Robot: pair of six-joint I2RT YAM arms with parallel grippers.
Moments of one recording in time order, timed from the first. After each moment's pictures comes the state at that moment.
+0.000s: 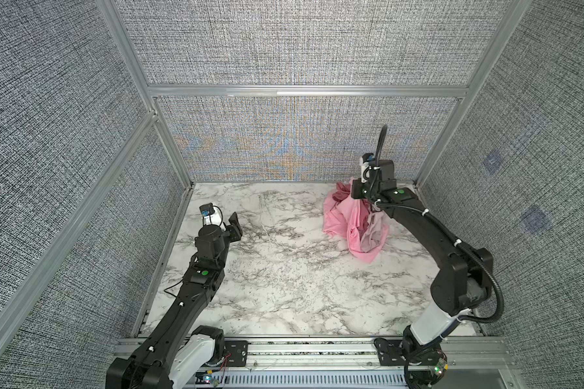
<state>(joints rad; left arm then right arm) -0.24 0.97 0.61 0.16 -0.21 -0.31 0.28 1.68 1.56 -0.42 0.09 0.15</state>
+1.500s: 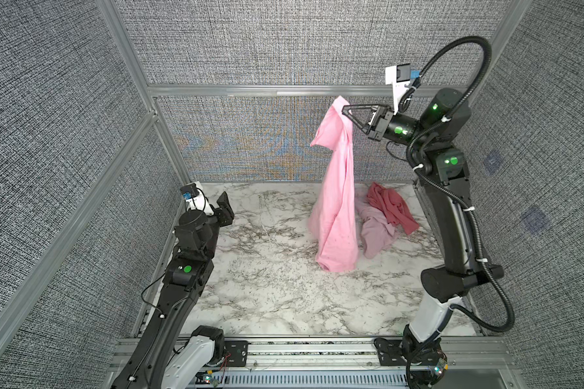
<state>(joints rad) -0.24 0.88 0.93 -0.12 -0.23 -0.31 0.30 1.88 2.52 -0.33 -0.89 0.61</state>
